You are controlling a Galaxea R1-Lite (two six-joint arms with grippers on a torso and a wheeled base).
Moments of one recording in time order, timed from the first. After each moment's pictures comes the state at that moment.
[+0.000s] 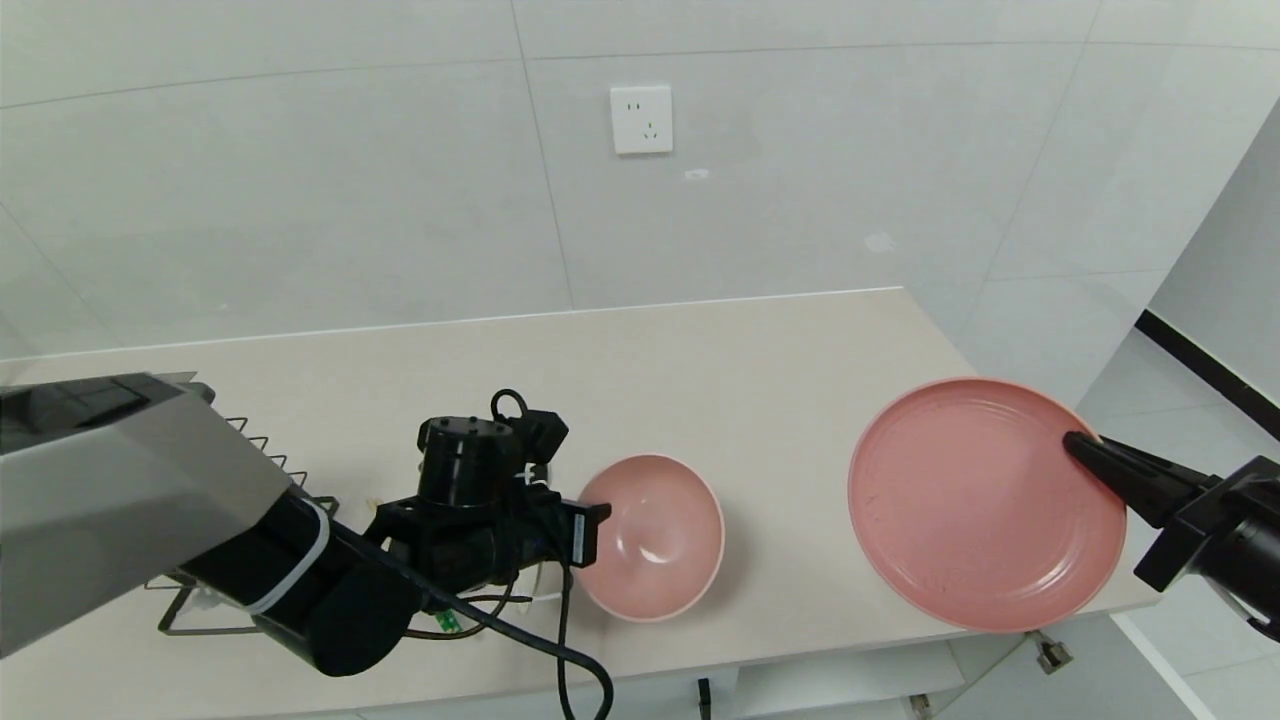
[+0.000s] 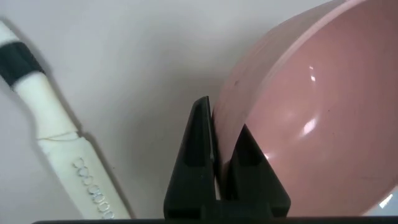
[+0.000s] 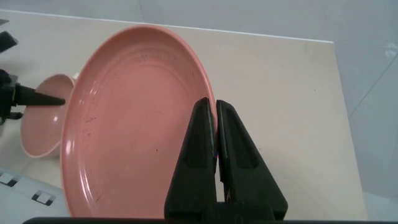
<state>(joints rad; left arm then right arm) -0.43 2.04 -0.70 -0.83 -0.16 -0.18 0.18 1.41 -0.11 -1.38 0.24 -0.02</state>
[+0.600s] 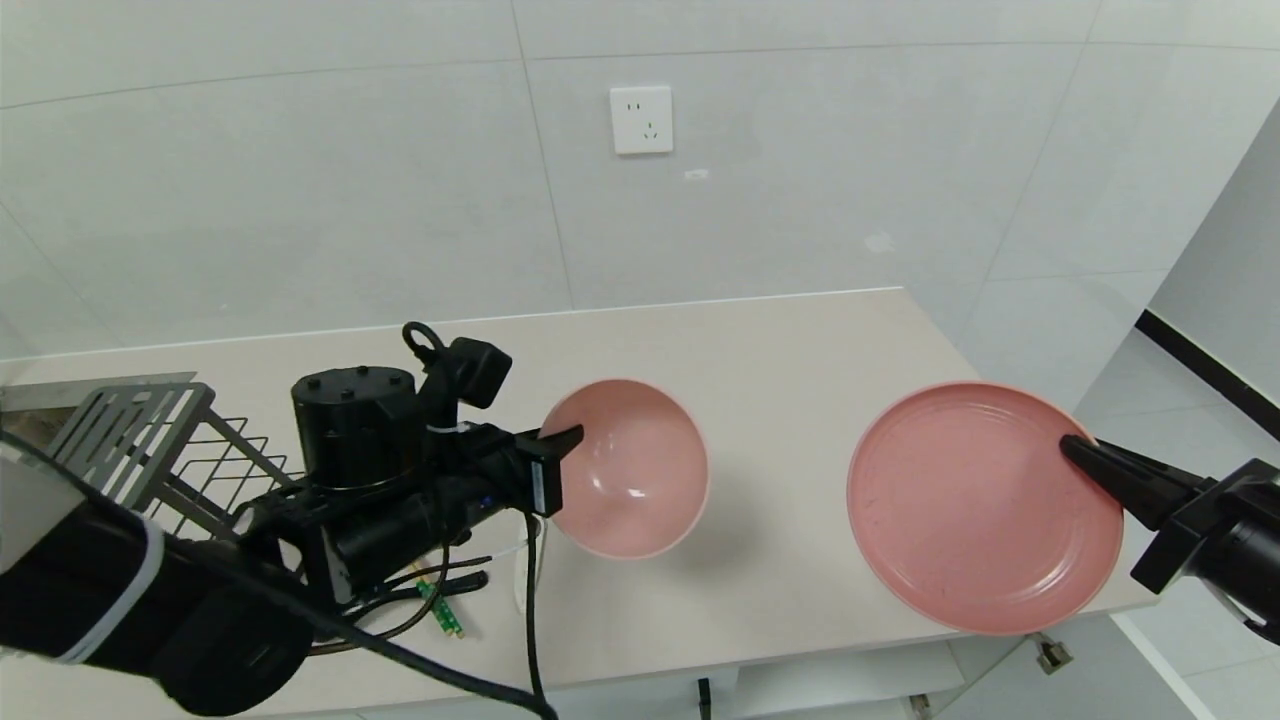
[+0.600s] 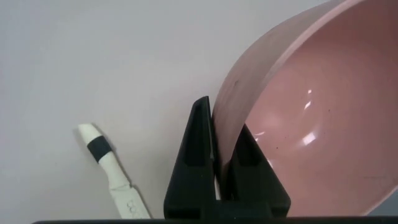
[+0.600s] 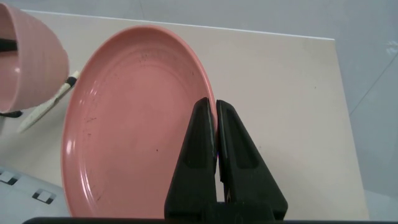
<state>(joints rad) -0.43 1.81 -0.60 -1.00 -0.12 -0.09 0.18 1.42 -0.10 -1.38 0.24 -0.02</state>
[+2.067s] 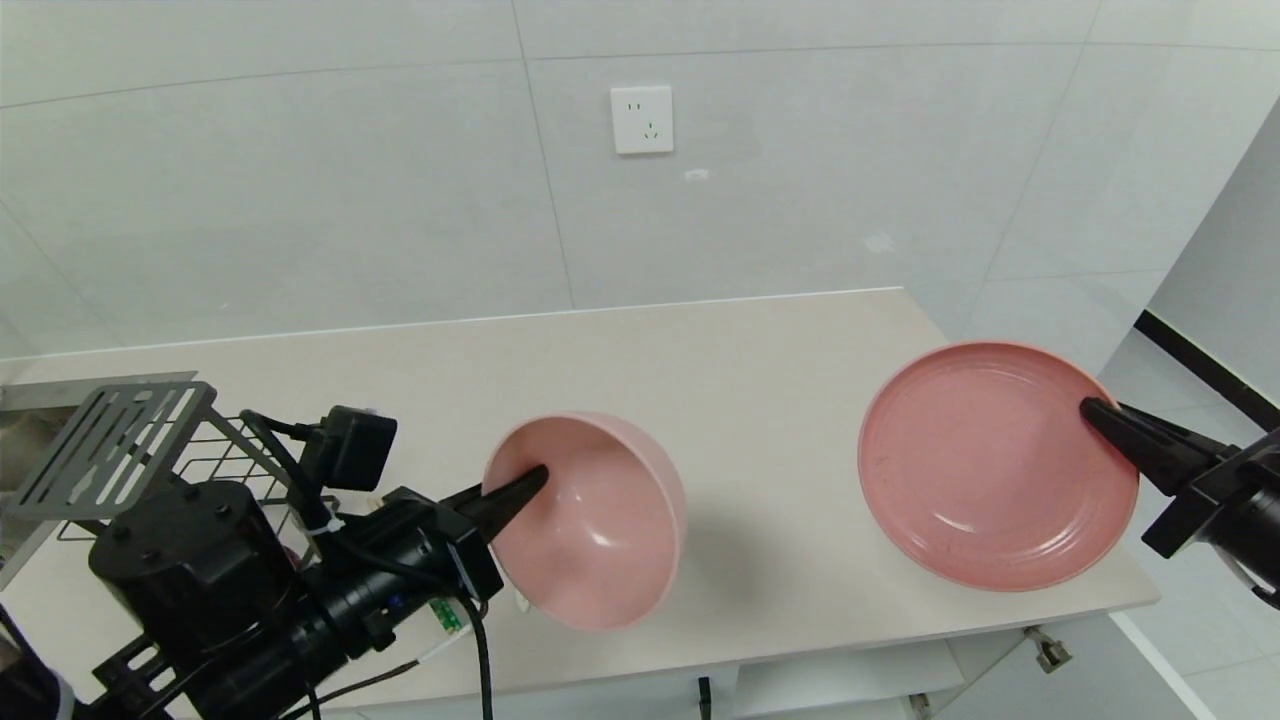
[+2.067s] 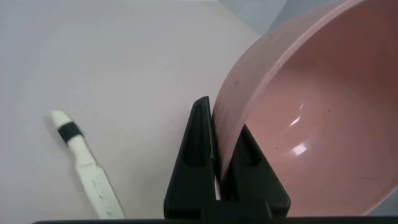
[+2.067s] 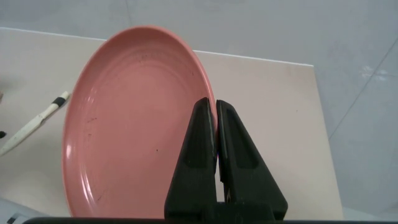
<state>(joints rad) -0.44 1.76 -0.18 -1.56 -0.22 -0.27 0.15 1.42 -0.14 -1.45 0.23 -0.03</state>
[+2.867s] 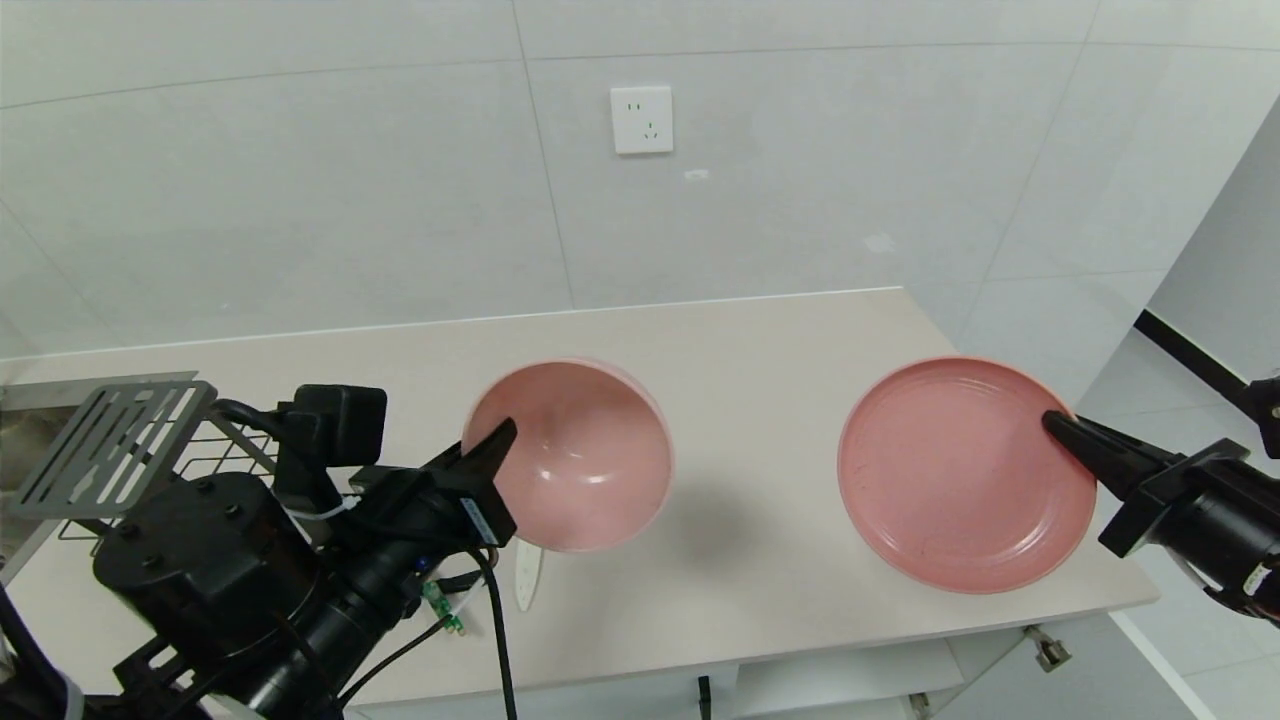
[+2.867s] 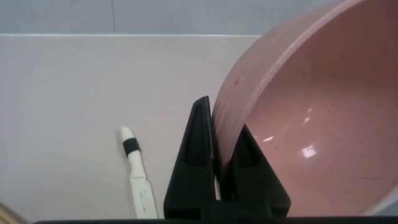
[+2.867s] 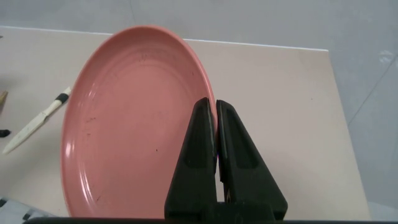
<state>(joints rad) -0.54 1.75 -0.25 -1.57 0.23 -0.19 0.17 1.56 -0.13 -1.57 0.23 0.01</state>
